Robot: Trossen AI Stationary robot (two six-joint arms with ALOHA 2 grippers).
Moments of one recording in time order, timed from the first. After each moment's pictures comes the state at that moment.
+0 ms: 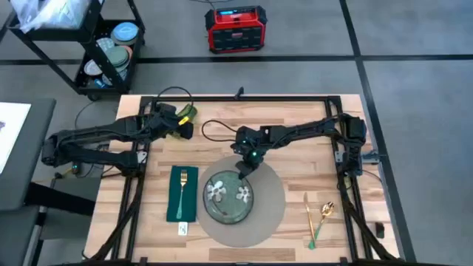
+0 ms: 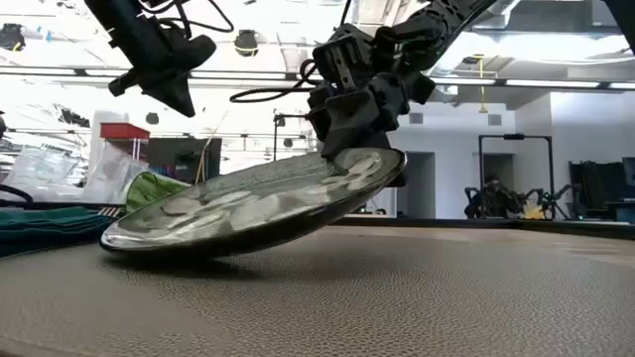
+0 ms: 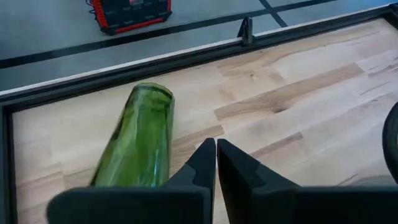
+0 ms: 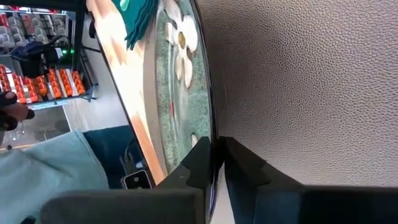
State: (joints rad) left arm 0.28 0.94 0.82 -0.72 -0.58 -0.74; right arm -0.14 1.92 1.25 -0.28 -0.71 0.75
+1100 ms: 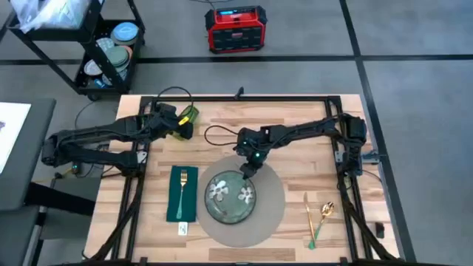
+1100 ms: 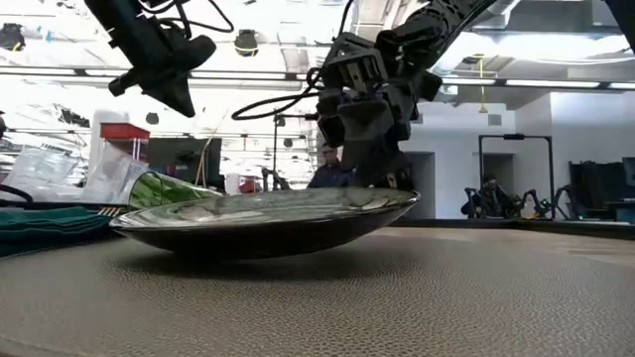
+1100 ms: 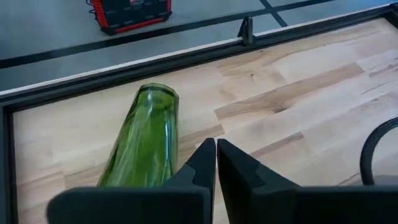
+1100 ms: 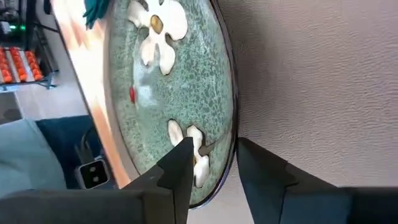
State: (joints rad) left arm 0.28 0.94 0.82 -0.72 -0.58 -0.74; right arm -0.14 1.92 1.25 -0.44 -0.60 0.56
